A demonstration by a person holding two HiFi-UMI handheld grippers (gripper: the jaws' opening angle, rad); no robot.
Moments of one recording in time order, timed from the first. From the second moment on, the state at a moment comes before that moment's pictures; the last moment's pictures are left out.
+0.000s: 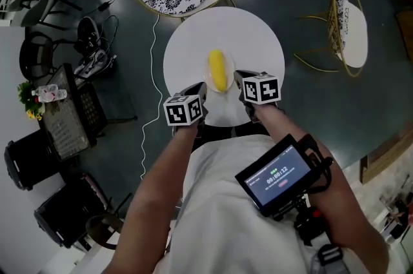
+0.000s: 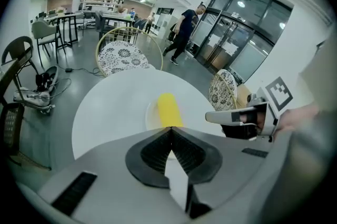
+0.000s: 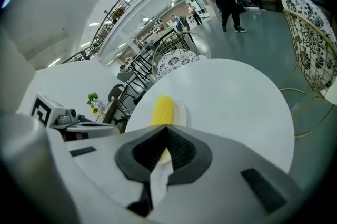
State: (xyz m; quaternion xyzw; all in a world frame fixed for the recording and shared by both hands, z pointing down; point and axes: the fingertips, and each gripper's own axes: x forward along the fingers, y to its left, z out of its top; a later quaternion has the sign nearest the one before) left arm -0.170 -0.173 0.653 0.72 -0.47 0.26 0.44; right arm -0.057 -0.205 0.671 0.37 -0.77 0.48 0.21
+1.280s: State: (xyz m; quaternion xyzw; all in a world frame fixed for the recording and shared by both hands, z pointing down) left arm -0.224 -0.135 0.523 0.88 -0.33 0.16 0.31; right arm -0.099 -0.141 0.524 0.42 -0.81 0.40 0.10
